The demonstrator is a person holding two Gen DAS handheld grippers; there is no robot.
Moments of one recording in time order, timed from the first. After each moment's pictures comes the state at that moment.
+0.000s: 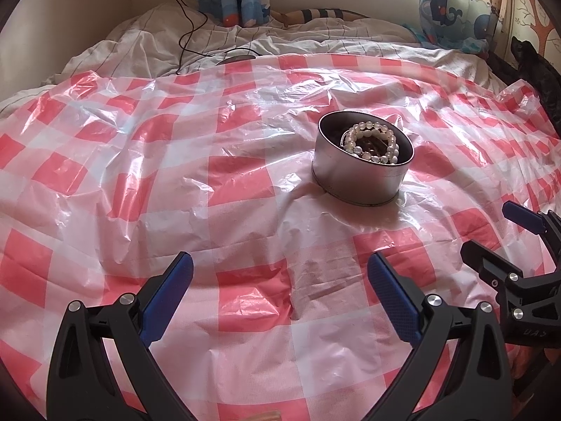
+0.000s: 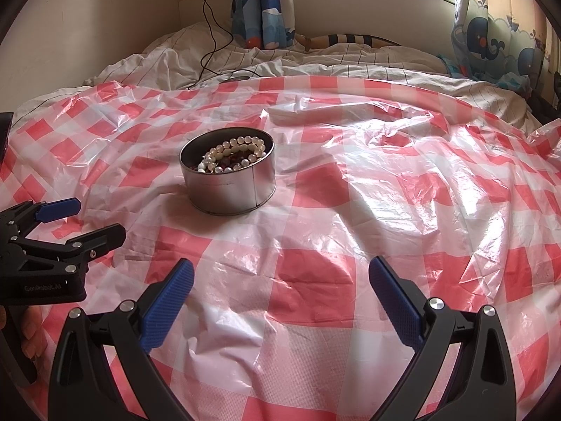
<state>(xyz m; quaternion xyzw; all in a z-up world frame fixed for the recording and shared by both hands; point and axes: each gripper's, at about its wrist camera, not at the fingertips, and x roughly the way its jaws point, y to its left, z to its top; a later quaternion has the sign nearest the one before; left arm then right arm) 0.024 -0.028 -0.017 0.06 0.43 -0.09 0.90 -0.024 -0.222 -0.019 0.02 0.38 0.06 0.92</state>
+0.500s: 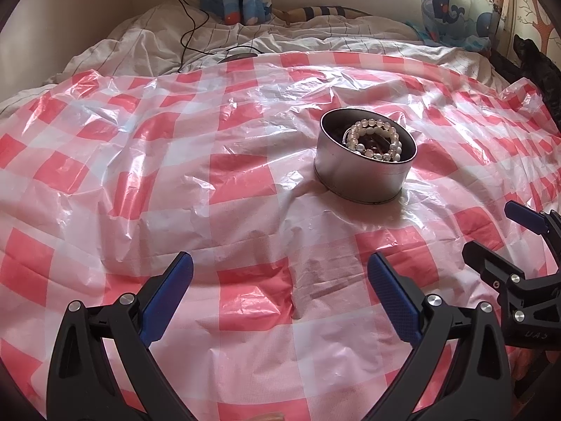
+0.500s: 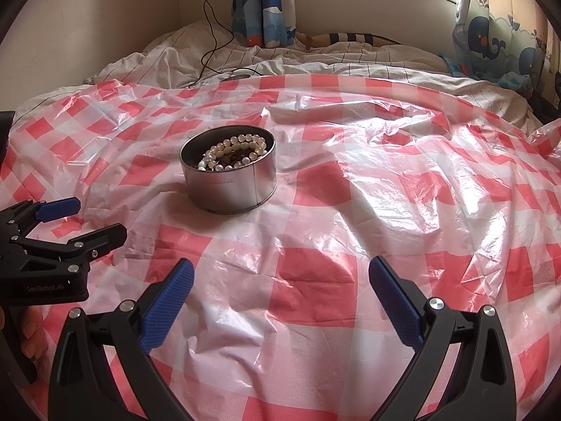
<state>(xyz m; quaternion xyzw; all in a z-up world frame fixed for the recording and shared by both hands) 0.025 -0.029 -0.019 0.06 0.43 -0.09 0.90 -0.025 -0.223 -0.022 0.02 0.38 0.06 0.92</state>
